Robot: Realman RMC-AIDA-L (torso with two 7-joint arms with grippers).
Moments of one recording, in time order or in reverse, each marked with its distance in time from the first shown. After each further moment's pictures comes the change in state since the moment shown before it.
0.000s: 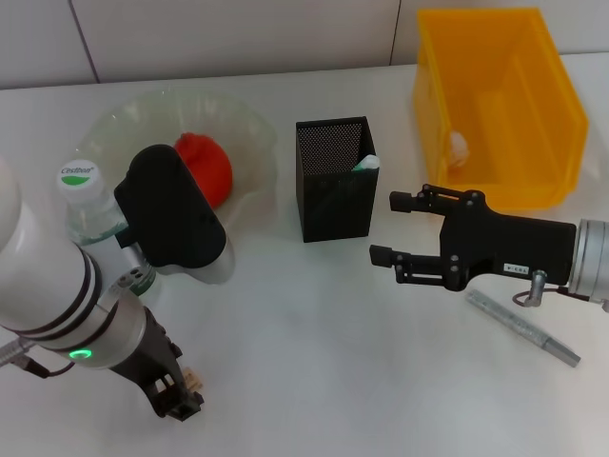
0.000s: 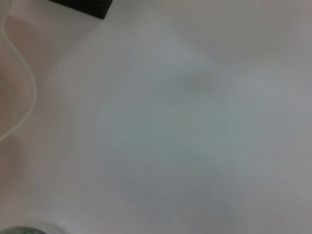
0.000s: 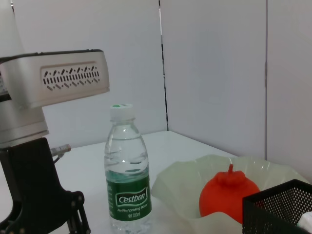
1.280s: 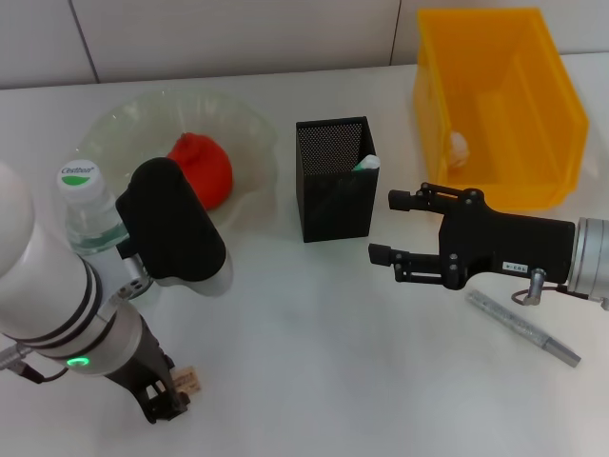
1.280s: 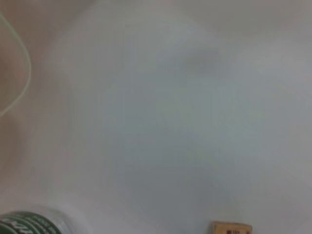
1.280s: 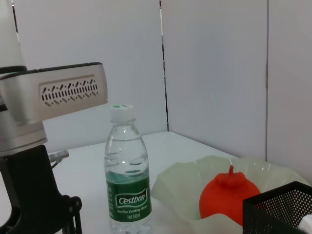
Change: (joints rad) left arm 0.004 -0.002 0.026 -0.017 0.036 -0.005 0.000; right arm 0.003 0.000 0.000 0.000 0.000 0.001 0.000
